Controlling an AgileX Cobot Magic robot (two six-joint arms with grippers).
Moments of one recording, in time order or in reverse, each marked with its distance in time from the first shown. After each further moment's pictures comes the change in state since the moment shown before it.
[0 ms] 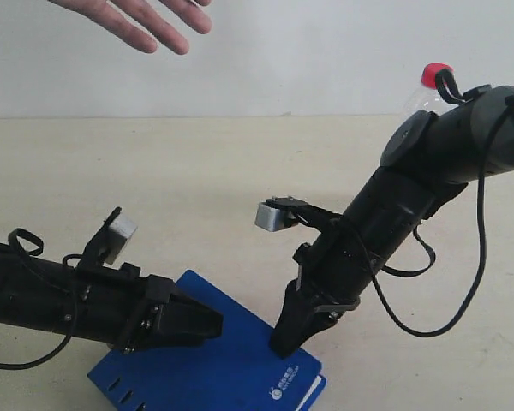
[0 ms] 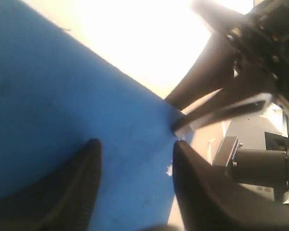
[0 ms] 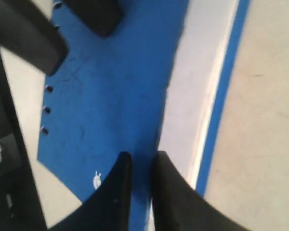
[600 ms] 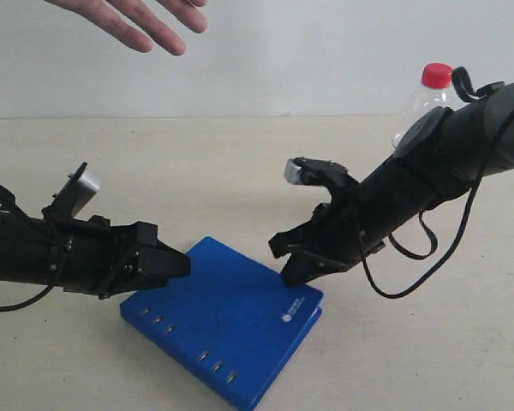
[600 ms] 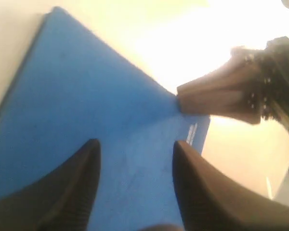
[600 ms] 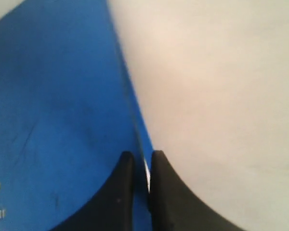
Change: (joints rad) left arm 0.066 -0.118 -0.056 -0.004 -0.230 -0.105; right arm -0.045 0.002 0.002 0.070 -0.378 0.291
